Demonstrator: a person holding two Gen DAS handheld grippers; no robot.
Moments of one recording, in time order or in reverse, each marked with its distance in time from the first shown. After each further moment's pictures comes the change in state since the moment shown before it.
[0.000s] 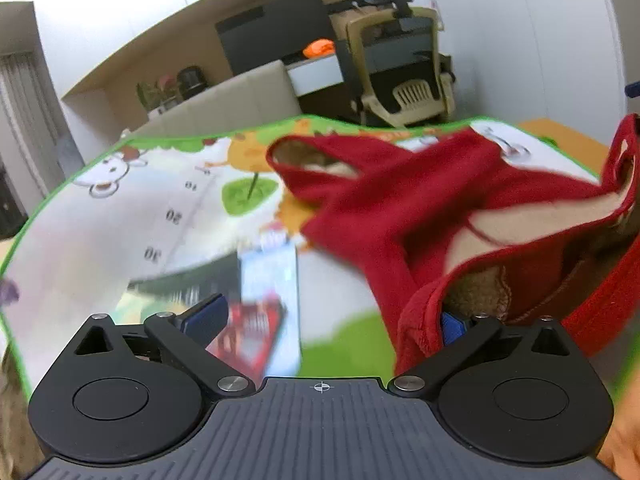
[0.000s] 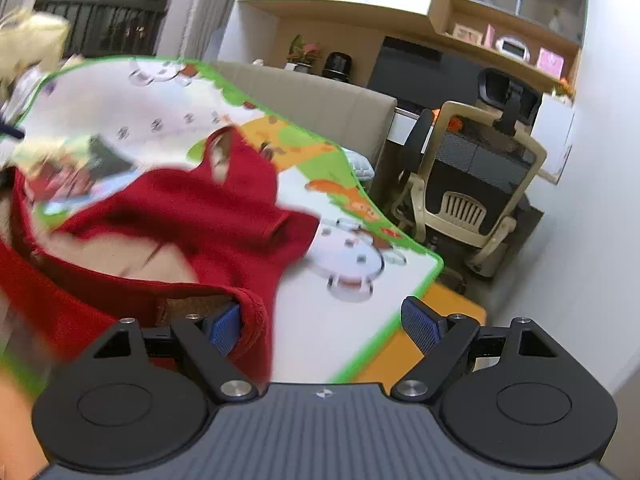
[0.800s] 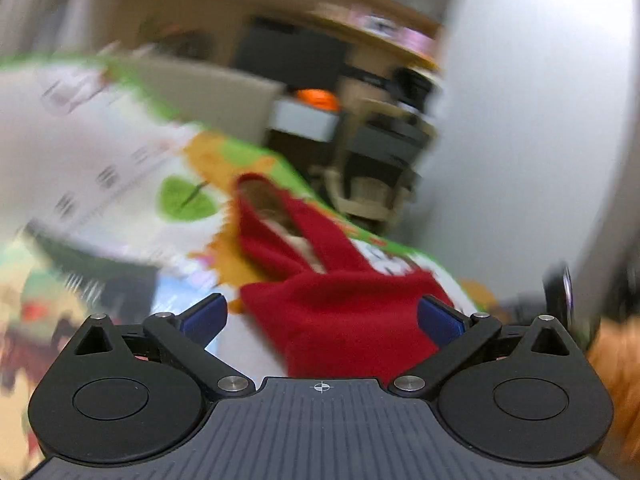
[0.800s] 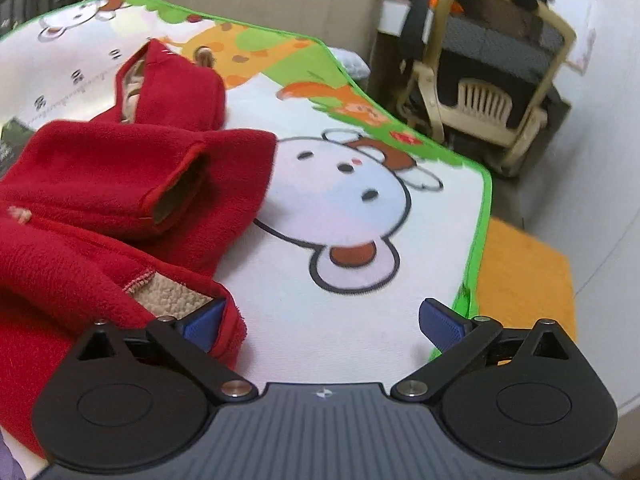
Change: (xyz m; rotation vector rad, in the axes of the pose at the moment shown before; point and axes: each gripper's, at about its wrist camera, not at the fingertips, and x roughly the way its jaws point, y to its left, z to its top) left arm 0.036 0.092 0.004 -0.579 -0.129 -0.375; right arm 0.192 -0.026 -0.010 0.181 0.291 0.039
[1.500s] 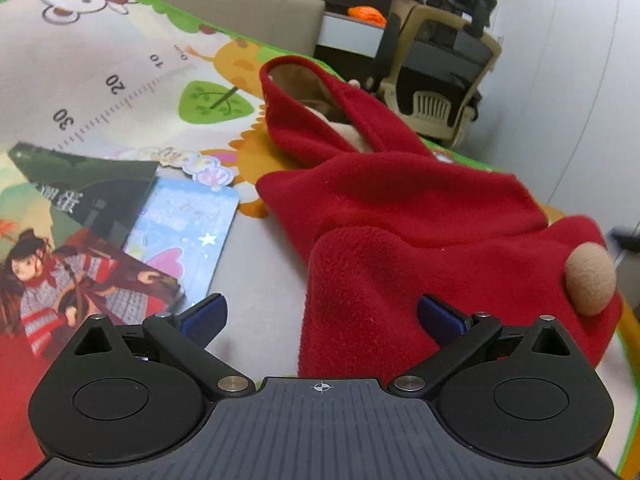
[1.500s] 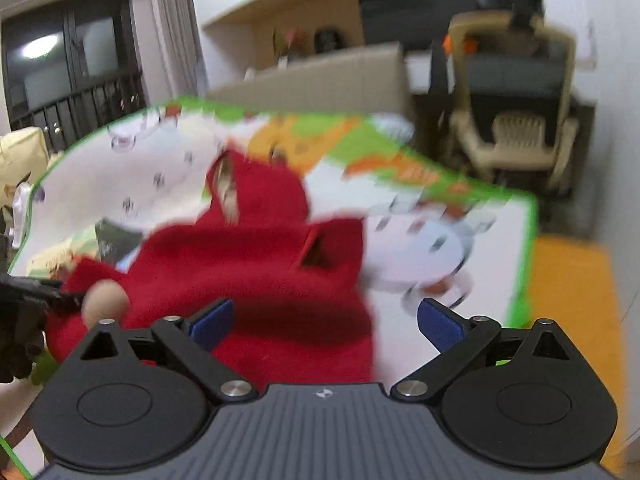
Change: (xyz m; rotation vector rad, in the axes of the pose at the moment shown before) left arm 0.101 -0.017 -0.058 0.050 0.197 0.153; right arm -0.063 0.023 -0.018 0.168 -0.185 0.273
